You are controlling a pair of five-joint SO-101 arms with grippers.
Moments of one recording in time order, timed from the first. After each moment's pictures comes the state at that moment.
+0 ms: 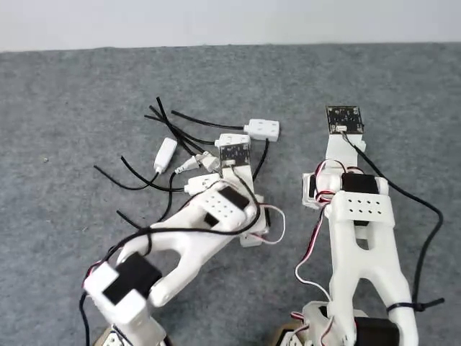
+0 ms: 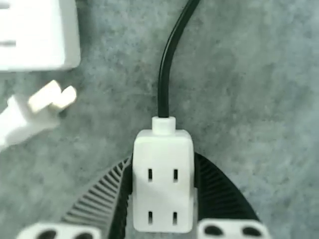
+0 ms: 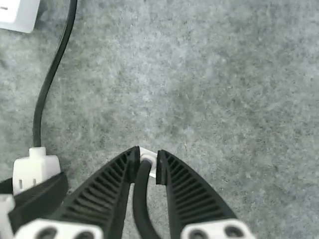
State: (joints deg) left arm 36.4 14.4 26.2 52.5 51.4; right arm 1.8 -23.1 40.3 56.8 2.6
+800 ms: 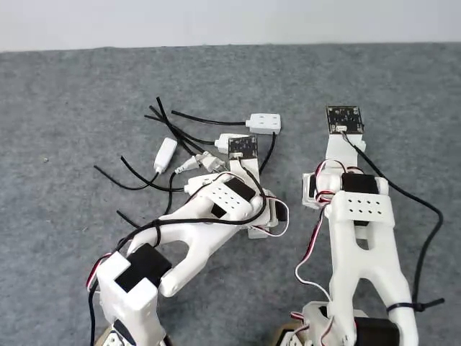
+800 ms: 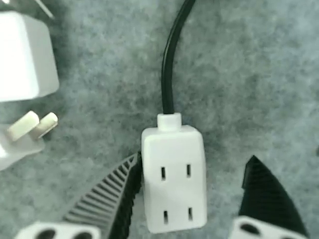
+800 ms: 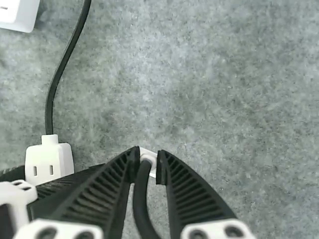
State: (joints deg) left arm 36.0 17.5 21.1 53.7 48.0; right arm 1.8 -23.1 40.3 56.8 2.6
